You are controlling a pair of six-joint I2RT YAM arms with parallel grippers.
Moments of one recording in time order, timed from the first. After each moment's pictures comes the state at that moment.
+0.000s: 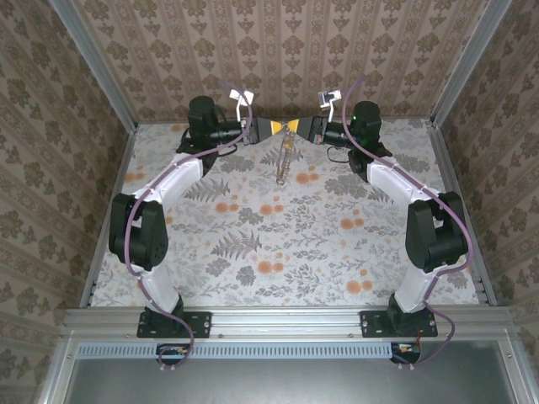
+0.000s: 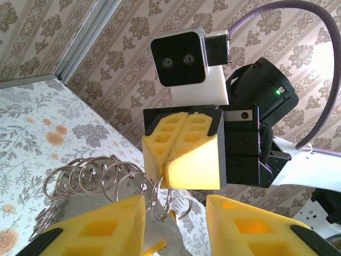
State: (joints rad) left arm -0.38 1.80 1.45 0.36 1.11 -0.71; right arm 0.24 1.77 1.34 0.49 -0.96 0.87
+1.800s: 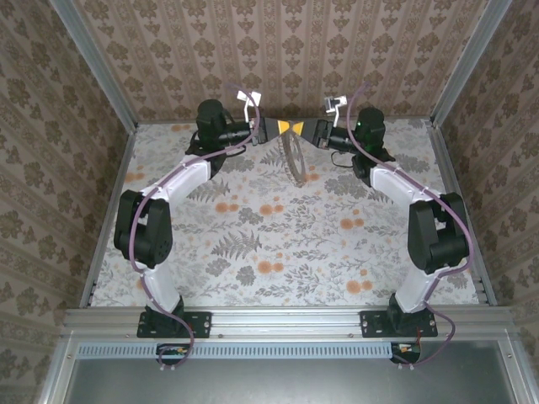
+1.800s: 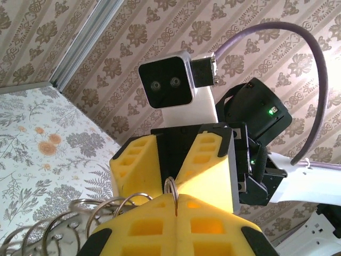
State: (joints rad) left arm -0.43 1.84 1.44 0.48 1.05 -0.78; right arm 0.21 1.75 1.25 0.56 -0.94 0.92
